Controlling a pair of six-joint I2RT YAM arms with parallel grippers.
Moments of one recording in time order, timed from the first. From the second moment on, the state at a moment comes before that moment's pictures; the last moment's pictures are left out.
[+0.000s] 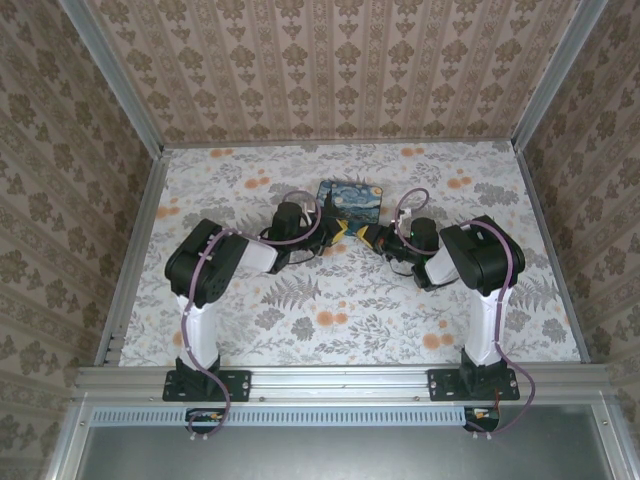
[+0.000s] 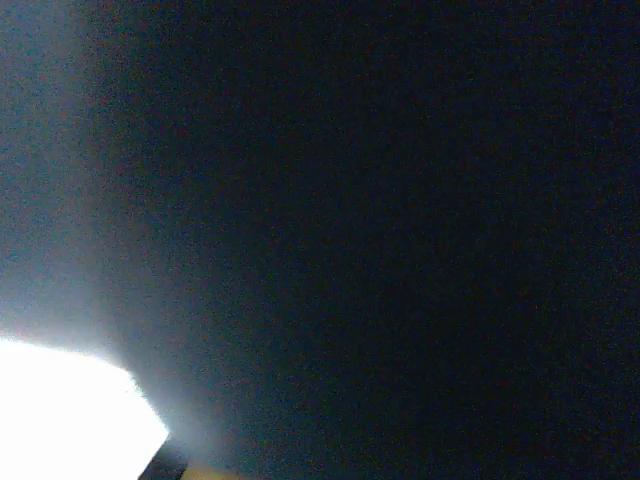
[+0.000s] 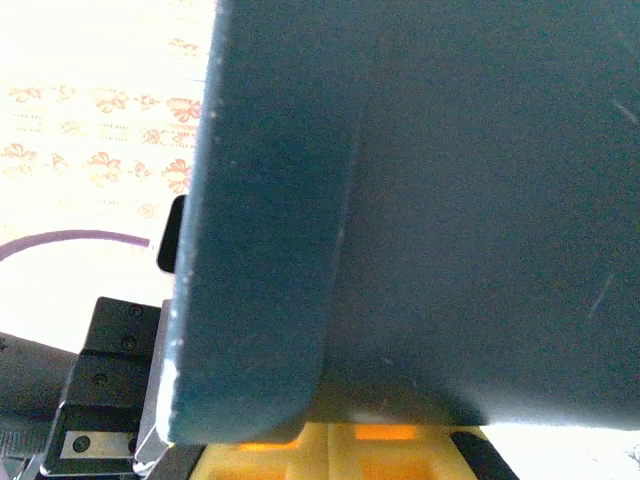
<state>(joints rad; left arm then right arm) -0.60 2.00 0.90 0.73 0.55 -1.41 0.27 2.04 0.62 1.19 -0.64 1.22</state>
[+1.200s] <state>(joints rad) -0.62 2.00 0.87 0.79 0.49 -1.41 0.28 2.00 0.64 1.14 -0.58 1.09</state>
